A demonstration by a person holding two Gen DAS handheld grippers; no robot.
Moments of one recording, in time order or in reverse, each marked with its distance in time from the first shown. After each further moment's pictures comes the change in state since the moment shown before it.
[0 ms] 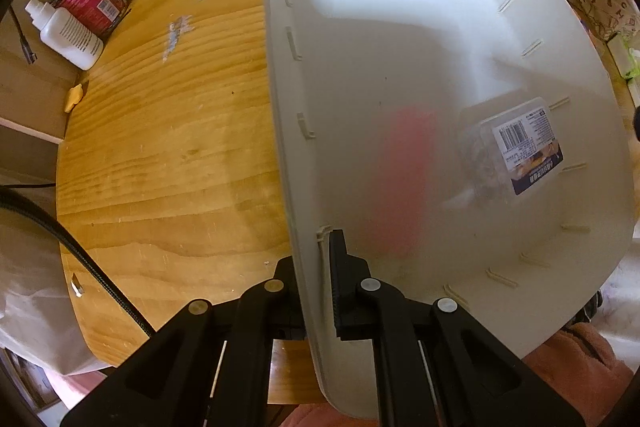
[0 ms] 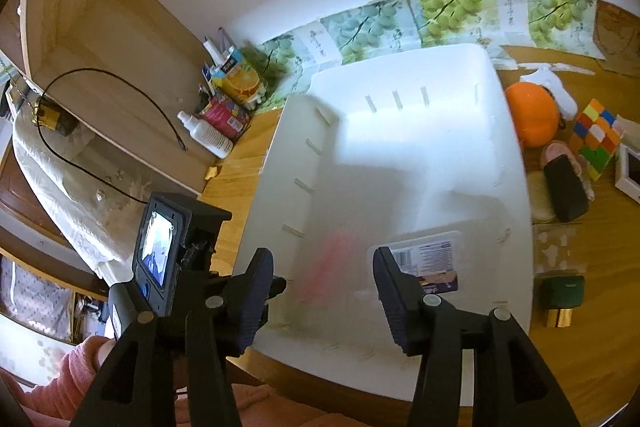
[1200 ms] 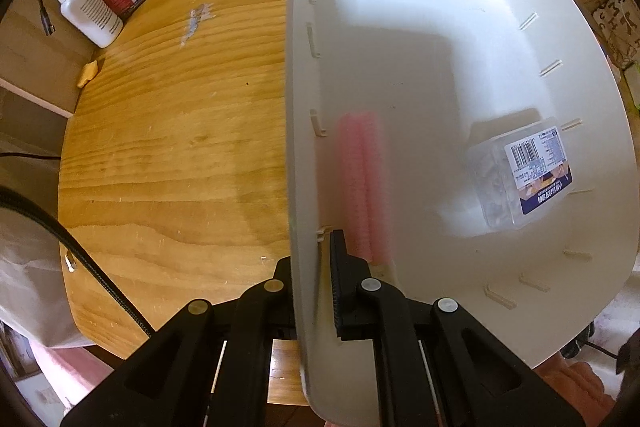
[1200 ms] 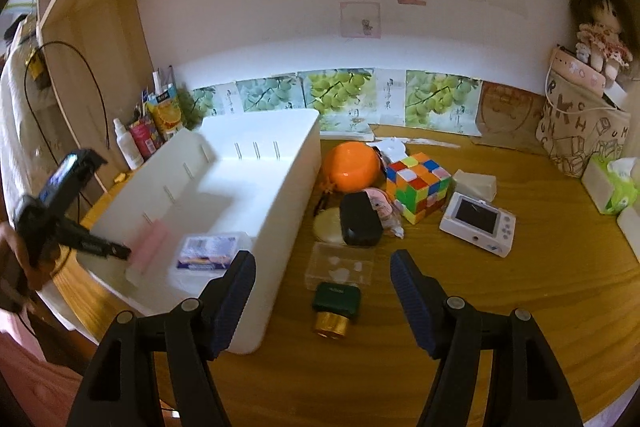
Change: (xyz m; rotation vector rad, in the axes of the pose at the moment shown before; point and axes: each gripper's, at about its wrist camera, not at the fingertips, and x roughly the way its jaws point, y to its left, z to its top) left arm 0.012 0.008 -0.001 -0.092 -0.014 0.026; right arm -0.079 -0.116 -0.063 -0.239 -0.324 -0.301
